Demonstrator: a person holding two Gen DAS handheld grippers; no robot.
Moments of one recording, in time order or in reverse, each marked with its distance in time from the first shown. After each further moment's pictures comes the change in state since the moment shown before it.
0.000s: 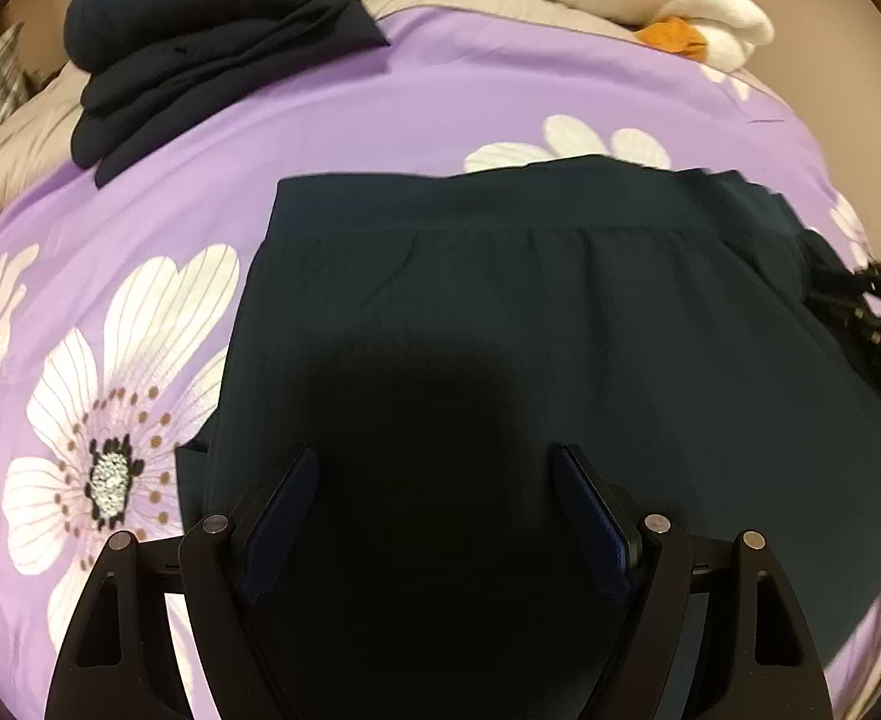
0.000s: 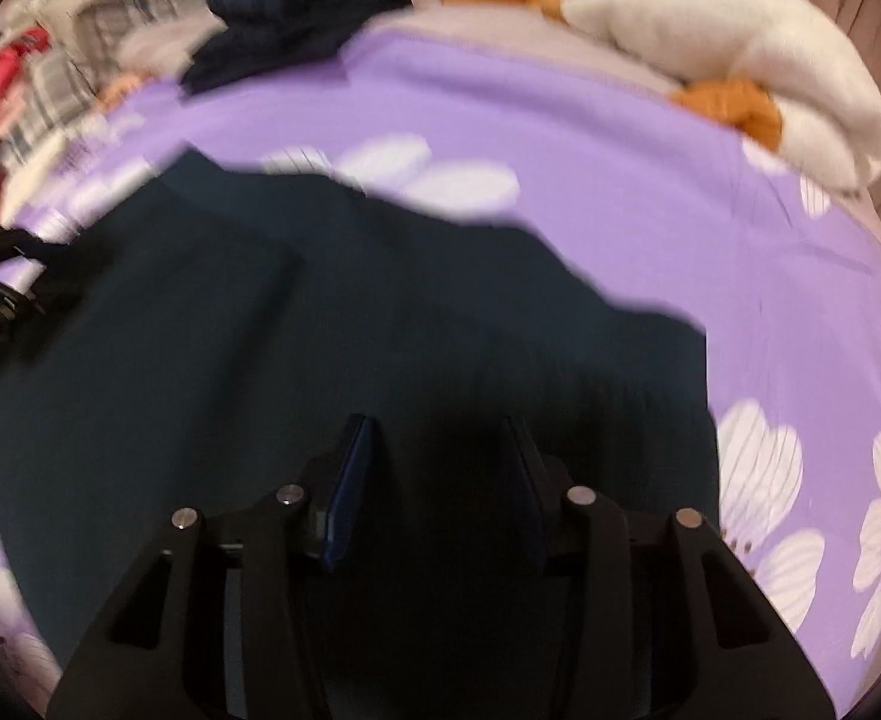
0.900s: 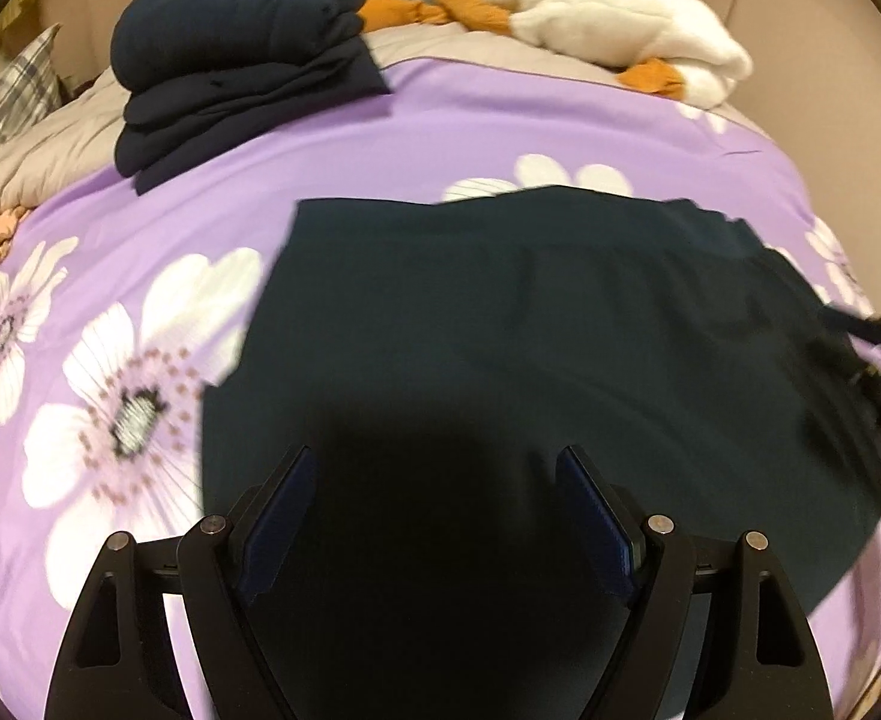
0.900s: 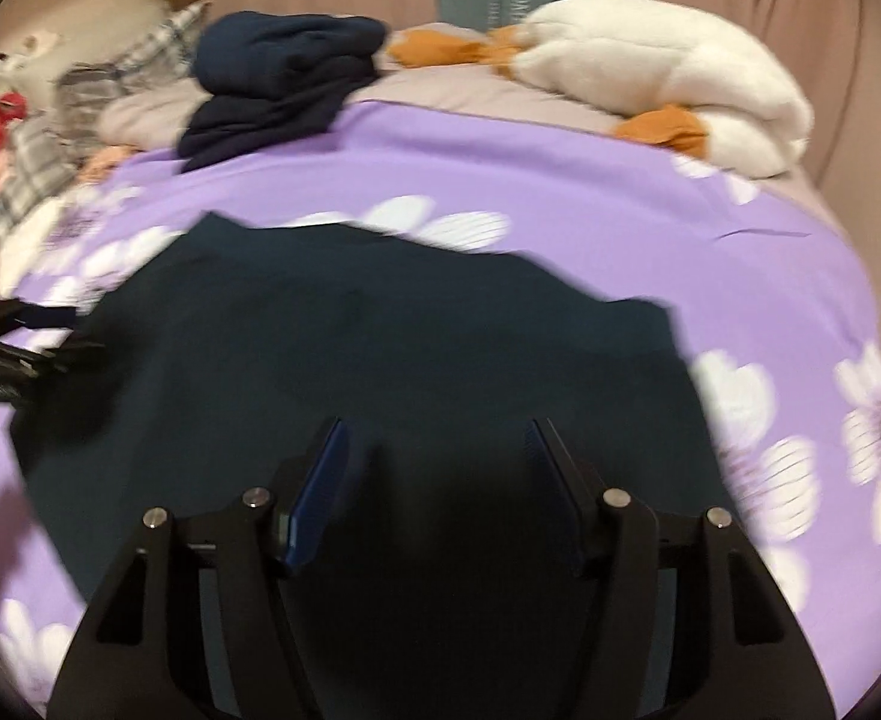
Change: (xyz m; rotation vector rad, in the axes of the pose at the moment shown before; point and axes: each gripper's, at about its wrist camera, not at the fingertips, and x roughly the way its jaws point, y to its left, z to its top) left arm -0.051 -0.025 -0.032 -0.033 -0.112 -0.011; right arm -0.060 0.053 -0.035 0.144 -0.166 -0.017
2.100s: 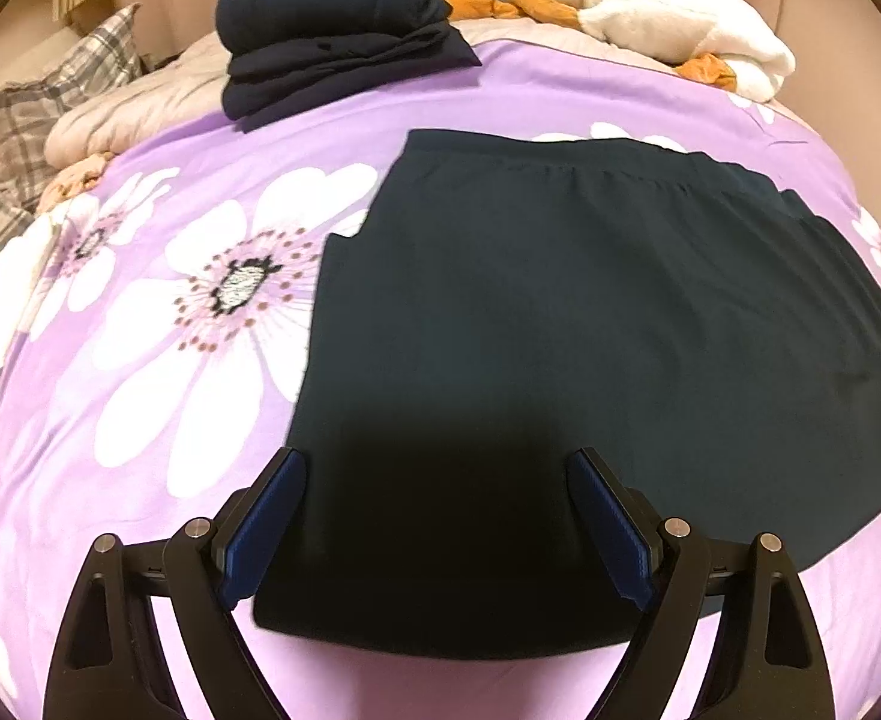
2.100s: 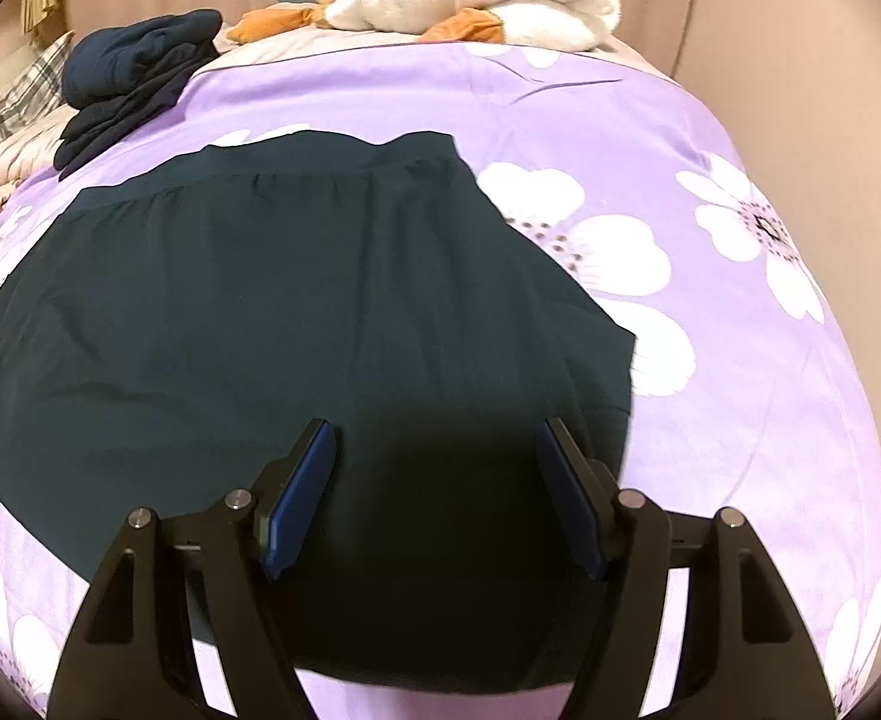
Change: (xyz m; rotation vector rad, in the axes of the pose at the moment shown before) left arm -0.017 0.025 -0.066 -0.069 -0.017 0.175; right arm -0.048 -0.073 -0.109 0.232 0.062 -0.277
